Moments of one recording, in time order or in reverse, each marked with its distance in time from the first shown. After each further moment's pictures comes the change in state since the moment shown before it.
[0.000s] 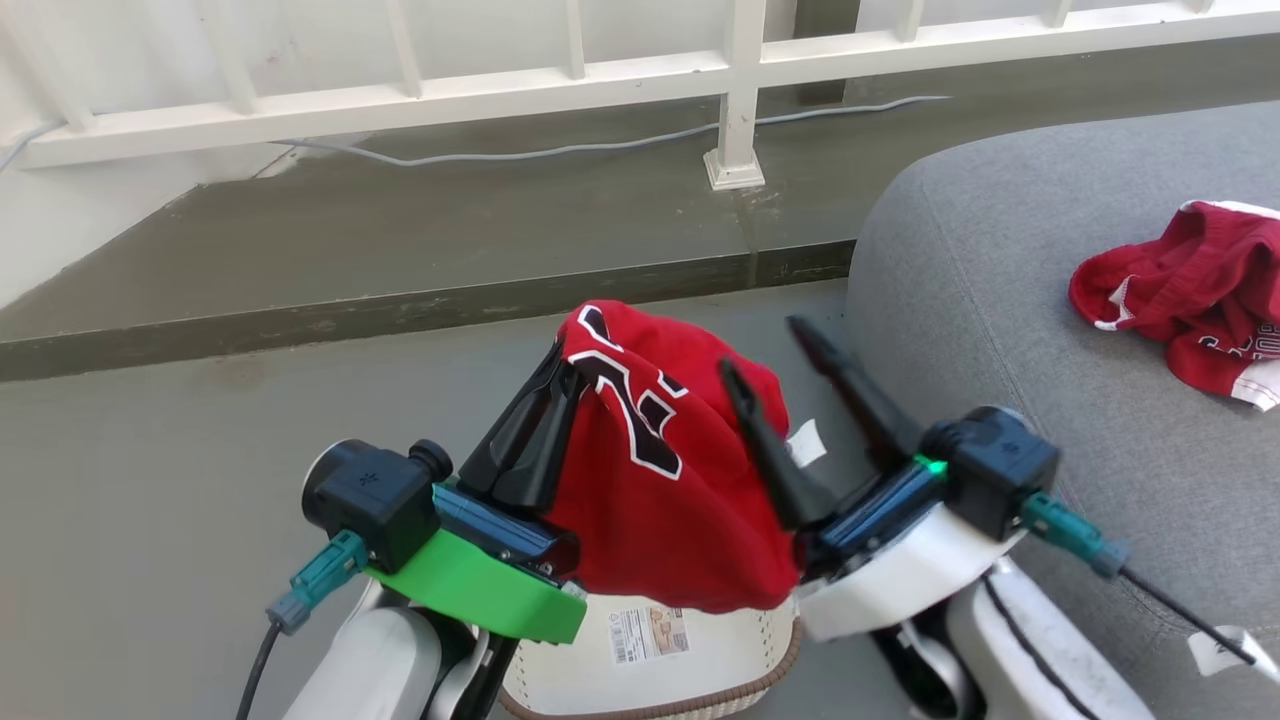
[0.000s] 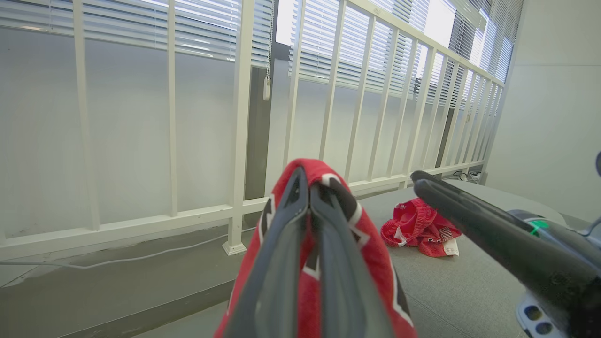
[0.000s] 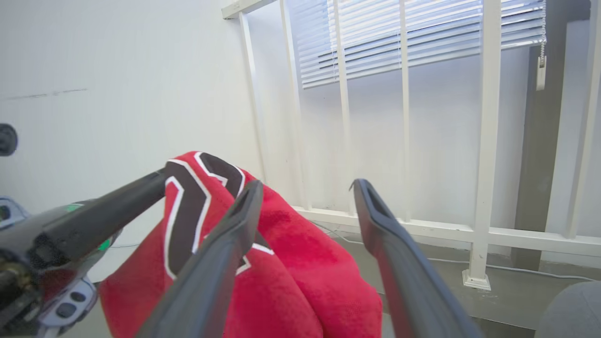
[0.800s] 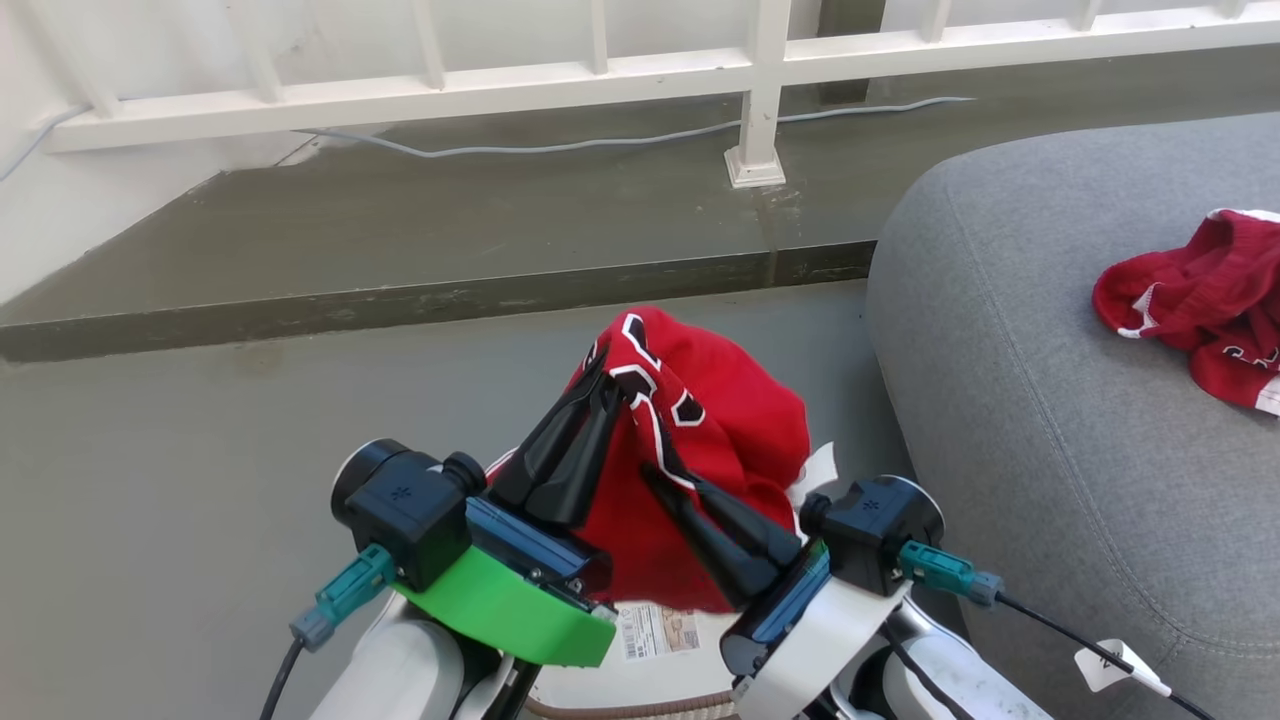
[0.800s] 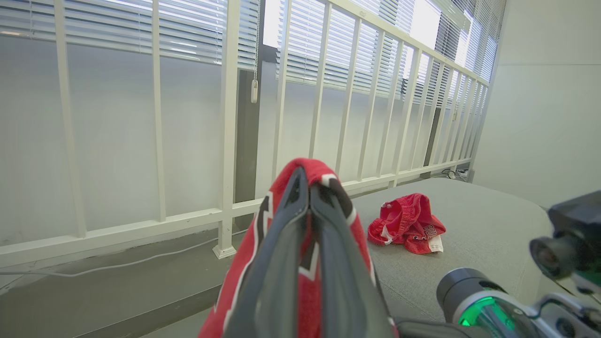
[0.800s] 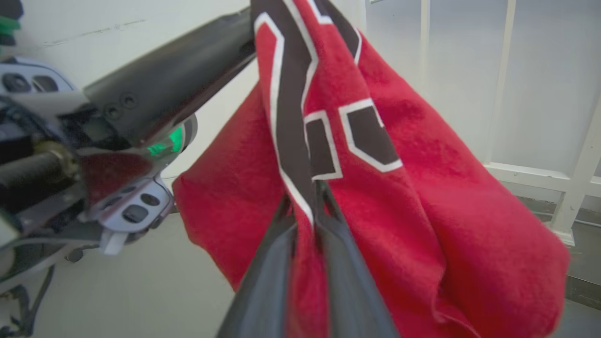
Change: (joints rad) left arm 0.007 0.000 -0.047 -0.063 0.007 0.000 0.025; right arm 0.025 0.002 0.178 0.029 0.027 0.034 0.126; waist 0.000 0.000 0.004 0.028
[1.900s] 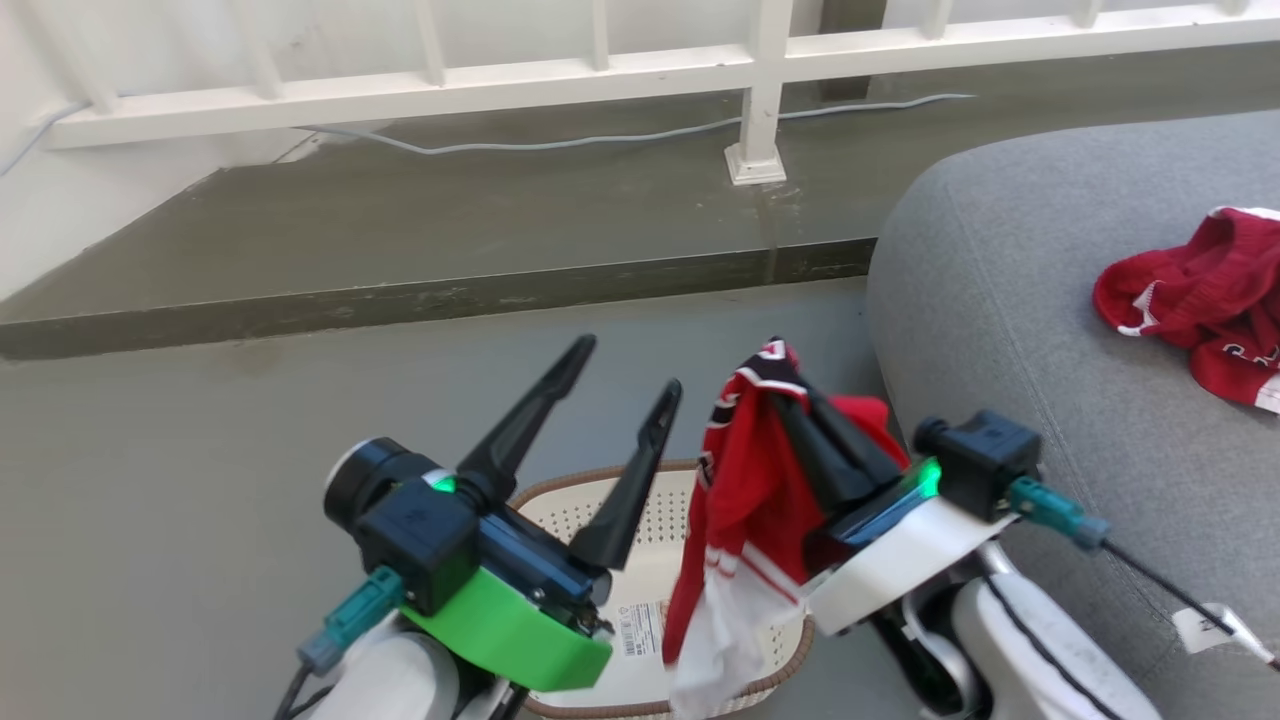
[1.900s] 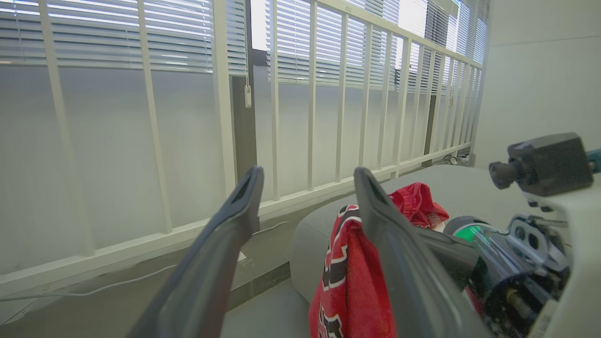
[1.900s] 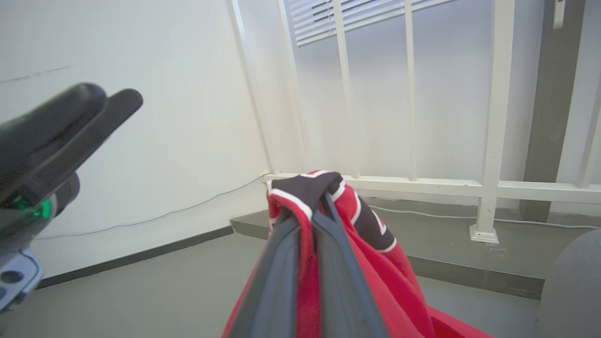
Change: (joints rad) left arm -0.001 0.045 -0.022 -0.042 0.053 -0.002 0.001; right arm -0.027 -0.008 -0.156 0.030 0.036 -0.060 -0.067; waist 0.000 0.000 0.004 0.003
